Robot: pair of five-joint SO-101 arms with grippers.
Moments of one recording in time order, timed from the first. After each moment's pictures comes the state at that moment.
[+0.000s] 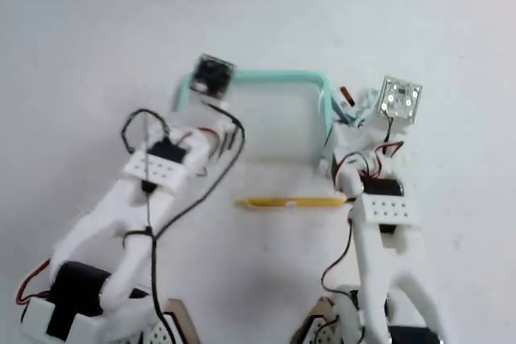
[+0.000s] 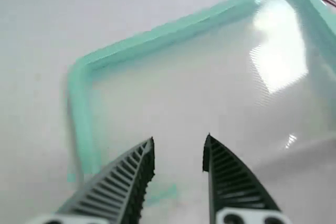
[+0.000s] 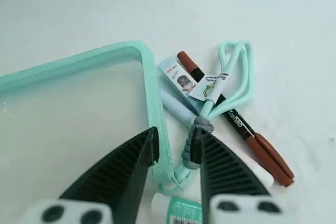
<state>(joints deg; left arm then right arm) 10.1 -12.8 46.7 21.2 -0.4 -1.8 -28.6 59.6 19.2 -11.0</state>
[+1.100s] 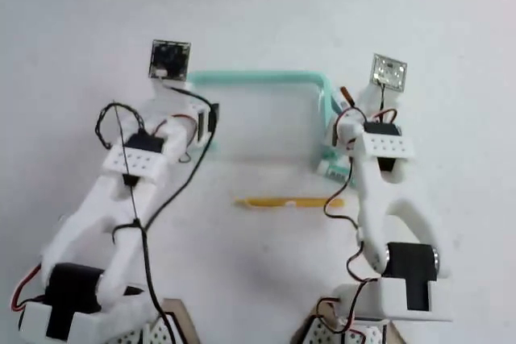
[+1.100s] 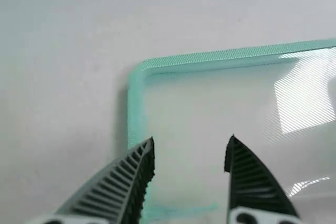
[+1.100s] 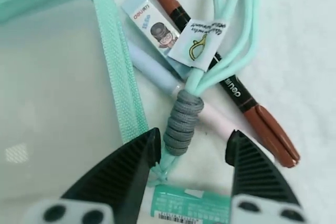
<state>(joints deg) 4.6 -12.8 45.1 21.2 3.6 -0.4 -1.7 33.9 39.6 -11.2</state>
